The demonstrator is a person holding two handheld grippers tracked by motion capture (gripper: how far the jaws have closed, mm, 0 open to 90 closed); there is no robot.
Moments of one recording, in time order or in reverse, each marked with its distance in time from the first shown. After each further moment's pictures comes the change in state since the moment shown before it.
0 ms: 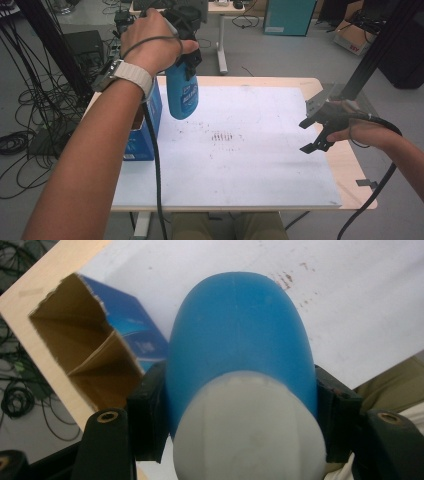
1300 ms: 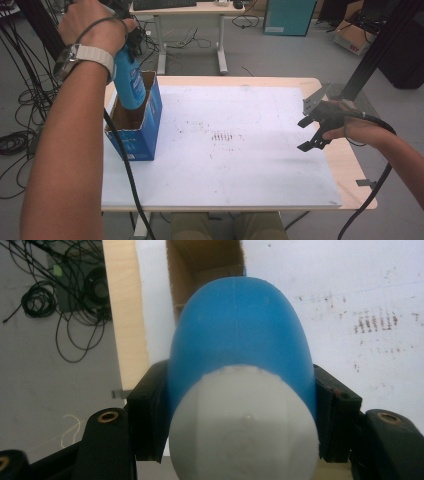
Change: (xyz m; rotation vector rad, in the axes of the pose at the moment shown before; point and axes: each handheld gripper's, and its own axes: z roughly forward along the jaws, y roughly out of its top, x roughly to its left) left arm 0.102 -0.042 -0.002 0.006 0.123 -0.442; right arm -0.010 0.000 0.009 0.009 -0.001 0.043
